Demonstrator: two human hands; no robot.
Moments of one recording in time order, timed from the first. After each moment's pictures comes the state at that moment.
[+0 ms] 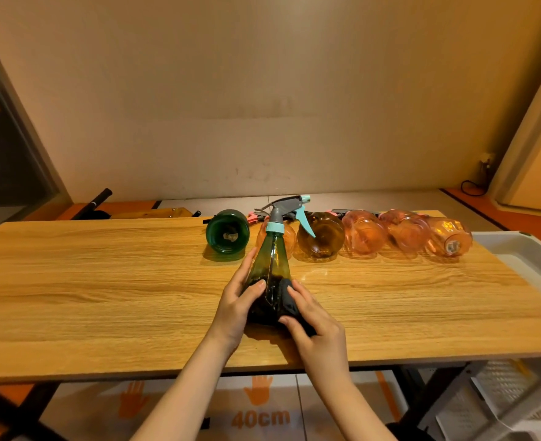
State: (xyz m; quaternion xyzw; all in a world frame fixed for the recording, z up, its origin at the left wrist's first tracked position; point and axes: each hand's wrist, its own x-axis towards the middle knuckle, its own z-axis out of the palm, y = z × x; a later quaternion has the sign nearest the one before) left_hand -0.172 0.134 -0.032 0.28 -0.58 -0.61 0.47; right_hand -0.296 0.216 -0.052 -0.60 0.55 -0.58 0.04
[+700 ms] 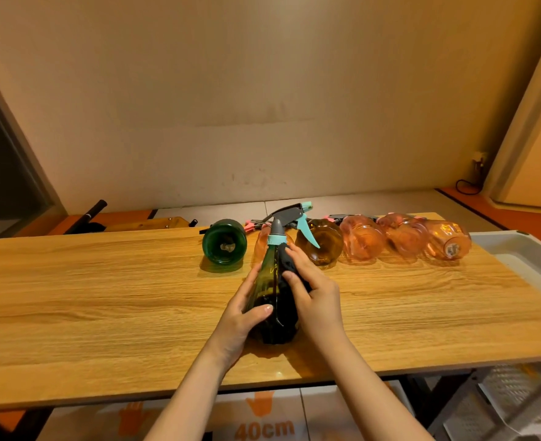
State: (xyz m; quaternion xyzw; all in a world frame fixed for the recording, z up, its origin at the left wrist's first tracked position) left_hand -0.169 0.133 -0.030 0.26 -0.58 -0.66 0.41; right_hand -0.306 0.172 -0.001 -0.58 0.52 -0.62 0.10
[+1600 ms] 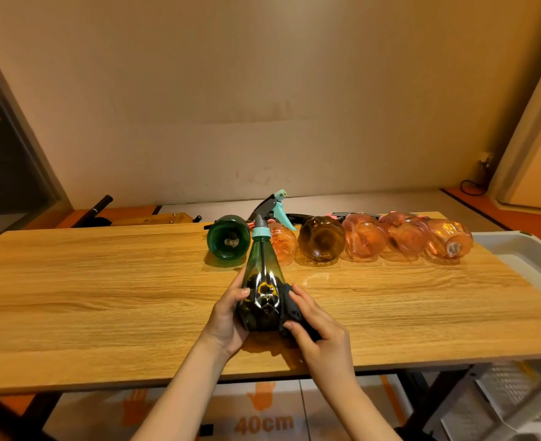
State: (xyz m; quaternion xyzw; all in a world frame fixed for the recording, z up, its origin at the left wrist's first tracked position) left_hand -0.164 0.129 -0.027 0.24 -0.46 -0.74 0.42; right_hand -0.299 0.216 -0.051 -0.61 0.51 -0.60 0.08
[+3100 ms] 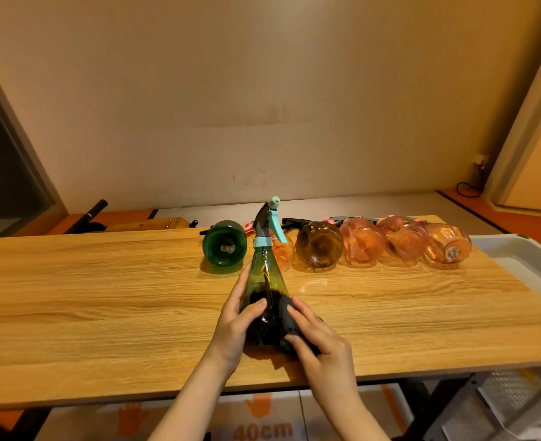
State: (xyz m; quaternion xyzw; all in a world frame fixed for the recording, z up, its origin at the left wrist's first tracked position) left_hand -0.170 0.137 -0.032 0.28 -0.55 -0.63 0.47; right_hand -0.300 0.218 -0.055 -0.61 0.52 -0.59 0.08
